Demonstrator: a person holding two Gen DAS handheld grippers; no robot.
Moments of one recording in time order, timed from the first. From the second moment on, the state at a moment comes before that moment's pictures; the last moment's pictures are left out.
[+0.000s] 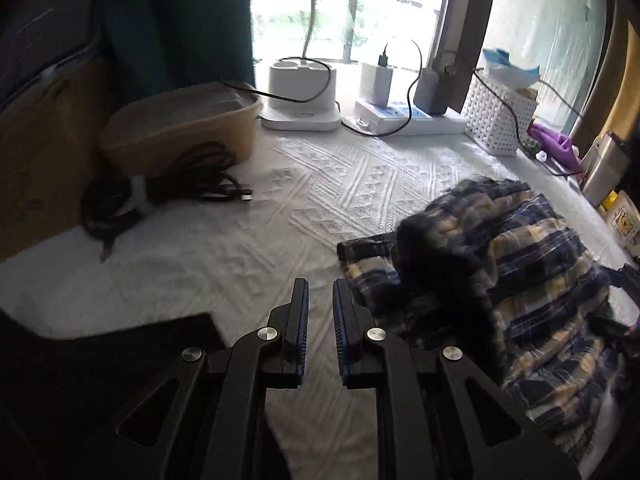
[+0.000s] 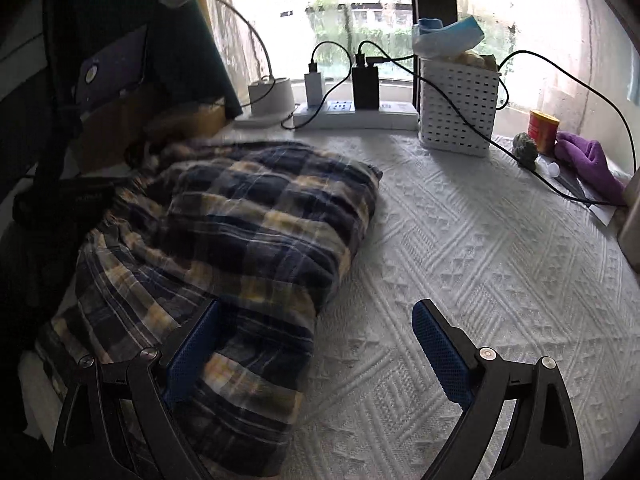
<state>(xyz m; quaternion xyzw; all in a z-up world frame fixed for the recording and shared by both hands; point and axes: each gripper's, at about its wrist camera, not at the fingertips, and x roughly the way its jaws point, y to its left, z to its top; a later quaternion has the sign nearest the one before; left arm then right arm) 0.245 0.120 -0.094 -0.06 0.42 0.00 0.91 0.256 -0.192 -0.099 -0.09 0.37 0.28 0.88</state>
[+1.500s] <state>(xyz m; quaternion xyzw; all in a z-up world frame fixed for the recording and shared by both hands) 0.220 0.096 -0.065 -0.10 0.43 -0.10 0.89 0.259 -0.225 -0.053 -0.07 0.36 0.29 0.88</state>
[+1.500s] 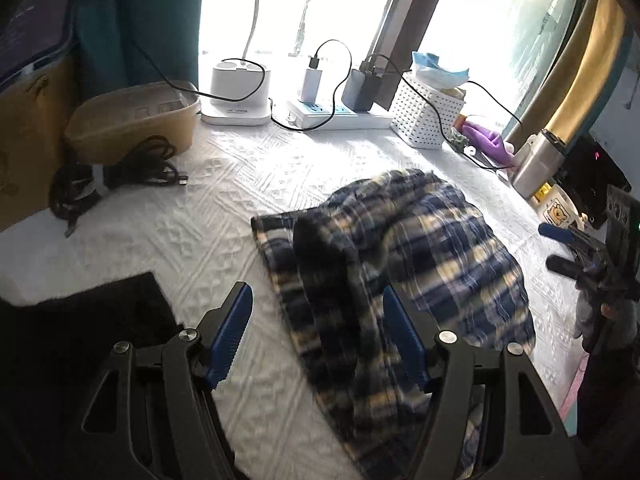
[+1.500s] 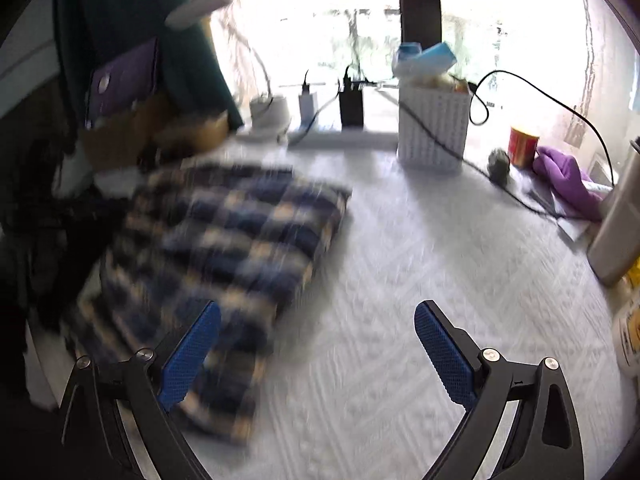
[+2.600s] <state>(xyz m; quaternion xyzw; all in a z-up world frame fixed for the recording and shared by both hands) 0.245 0.056 -0.105 -0.06 0.44 -0.17 0.88 0.335 -0.137 -0.106 -0.04 0.42 0.37 0.83</state>
